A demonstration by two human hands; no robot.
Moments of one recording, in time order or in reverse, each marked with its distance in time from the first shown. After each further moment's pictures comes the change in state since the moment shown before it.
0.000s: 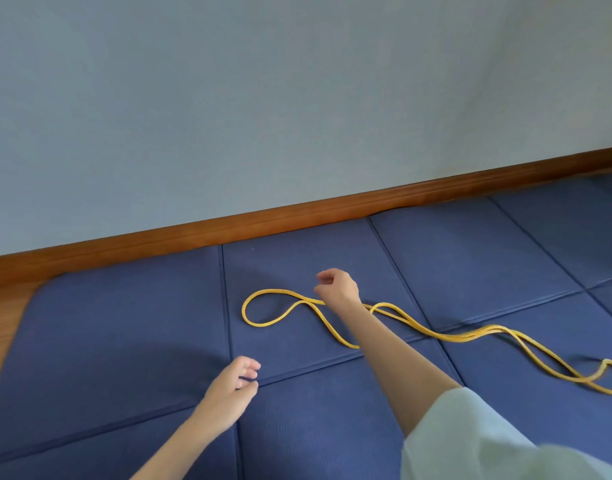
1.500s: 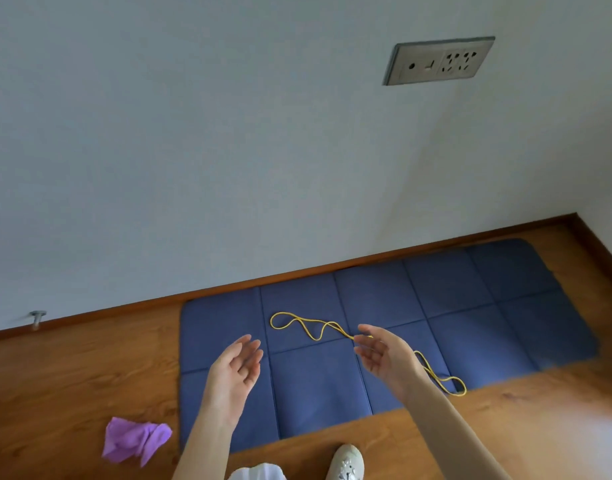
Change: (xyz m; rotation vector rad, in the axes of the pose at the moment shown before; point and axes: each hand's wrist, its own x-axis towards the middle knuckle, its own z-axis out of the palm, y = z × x) left_hand -0.457 0.549 -0.288 -1.281 0.261 -0.439; right_hand -0.456 -0.435 -0.431 0.880 -0.118 0.503
